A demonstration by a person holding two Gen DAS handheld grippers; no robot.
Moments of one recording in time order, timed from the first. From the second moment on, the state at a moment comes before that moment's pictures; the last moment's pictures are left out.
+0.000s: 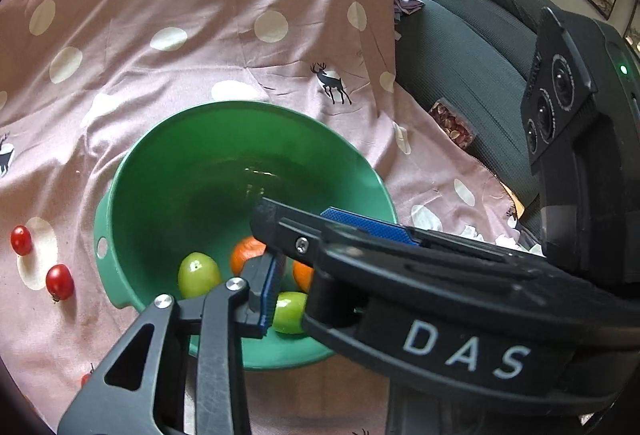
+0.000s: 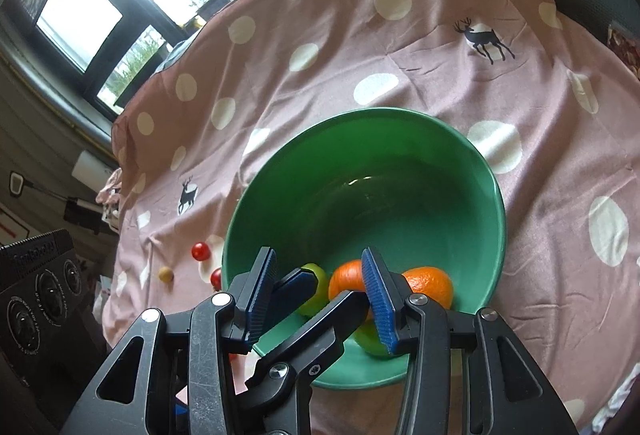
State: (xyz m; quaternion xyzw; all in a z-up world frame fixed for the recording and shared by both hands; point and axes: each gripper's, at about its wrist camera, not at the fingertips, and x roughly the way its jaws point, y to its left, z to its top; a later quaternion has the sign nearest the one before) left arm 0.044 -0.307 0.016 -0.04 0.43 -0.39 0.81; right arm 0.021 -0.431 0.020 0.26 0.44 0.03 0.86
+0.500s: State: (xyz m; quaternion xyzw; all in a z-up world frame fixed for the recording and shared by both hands) left arm 0.048 -0.306 0.004 -0.06 0.45 -0.39 0.80; right arm 0.025 -0.433 0.011 0.26 0.46 0.00 0.85
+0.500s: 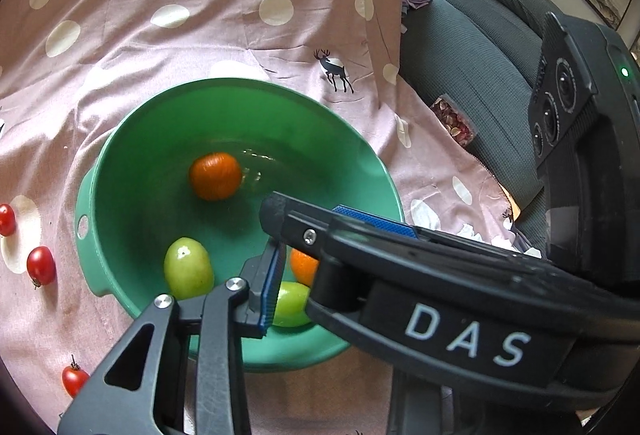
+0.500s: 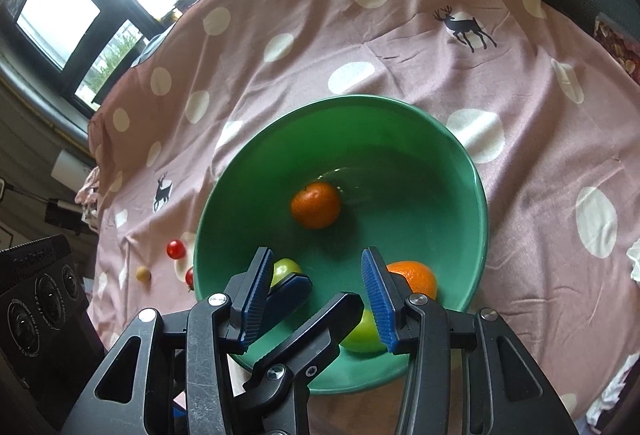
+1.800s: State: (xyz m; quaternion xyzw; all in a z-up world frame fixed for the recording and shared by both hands) left arm -0.005 -0.082 -0.013 -0.09 0.48 -0.22 0.84; right arm 0.037 -0.273 0.025 0.15 0.49 0.17 0.84
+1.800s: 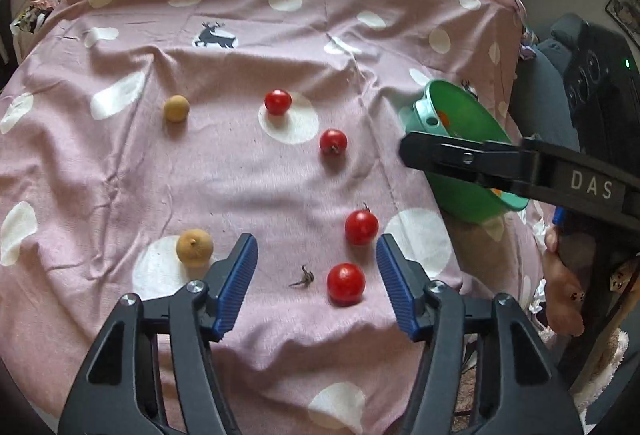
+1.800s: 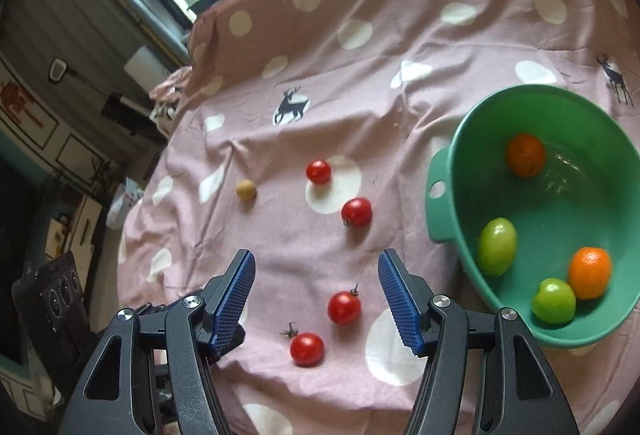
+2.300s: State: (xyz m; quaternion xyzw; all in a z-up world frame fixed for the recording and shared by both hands) left arm 0.002 -0.112 -0.055 -0.10 0.54 -0.27 0.79; right arm 0.046 -0.244 -0.037 0.10 0.58 0.14 0.80
